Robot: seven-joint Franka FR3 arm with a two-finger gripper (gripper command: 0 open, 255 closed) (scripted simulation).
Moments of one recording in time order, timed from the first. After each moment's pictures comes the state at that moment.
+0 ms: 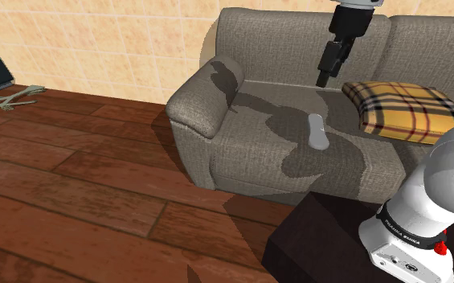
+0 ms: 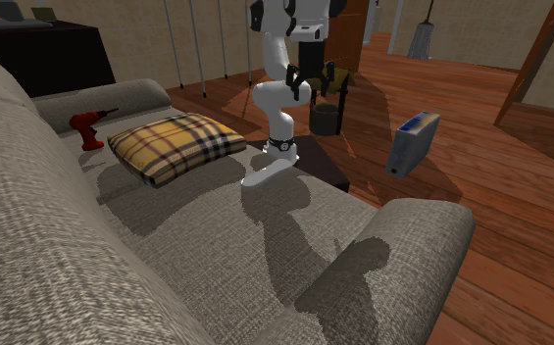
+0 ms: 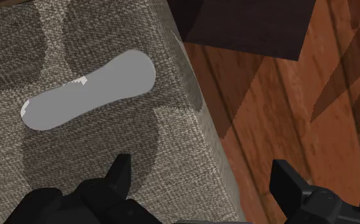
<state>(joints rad) -0.02 -0.82 0.02 -2.44 0.04 1.67 -0.13</state>
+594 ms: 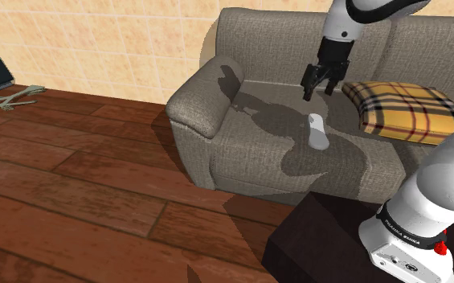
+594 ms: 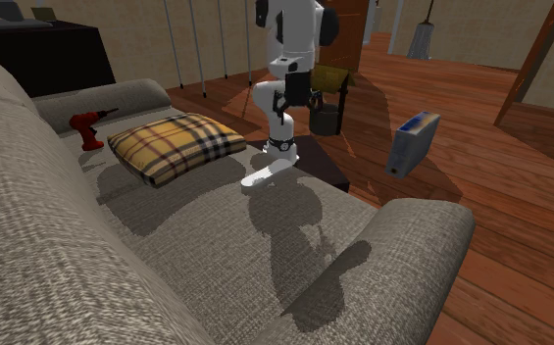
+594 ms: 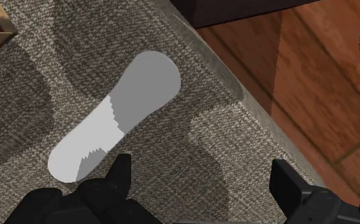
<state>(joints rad) -0.16 -0.72 0.03 -2.55 0.04 1.88 0.10</state>
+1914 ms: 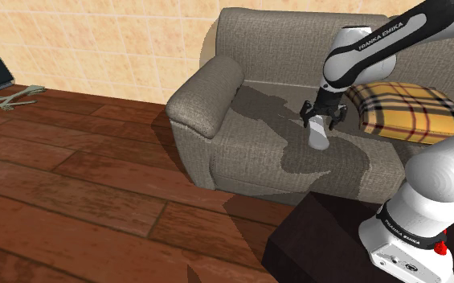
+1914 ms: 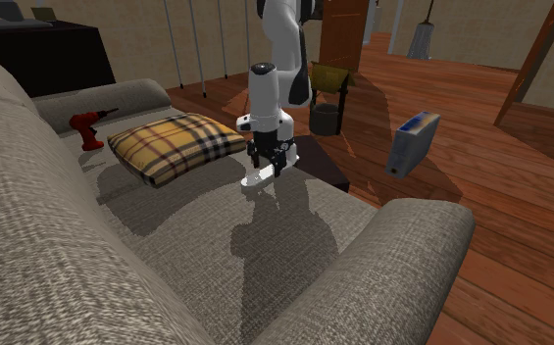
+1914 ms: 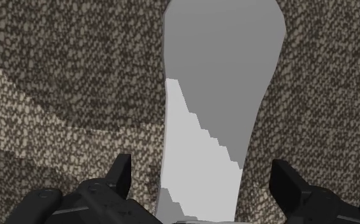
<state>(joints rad) -0.41 -0.40 0.01 -2.76 0.03 2.37 0.51</state>
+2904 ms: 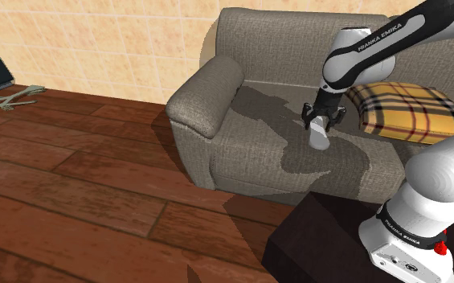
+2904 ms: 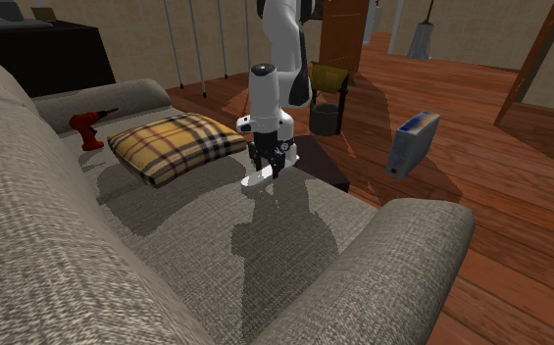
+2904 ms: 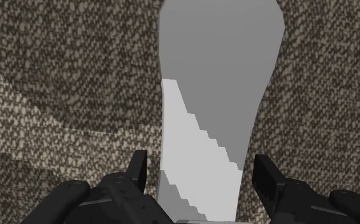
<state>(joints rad) -0.41 -0.39 0.01 -2.76 0.03 2.38 0.51</state>
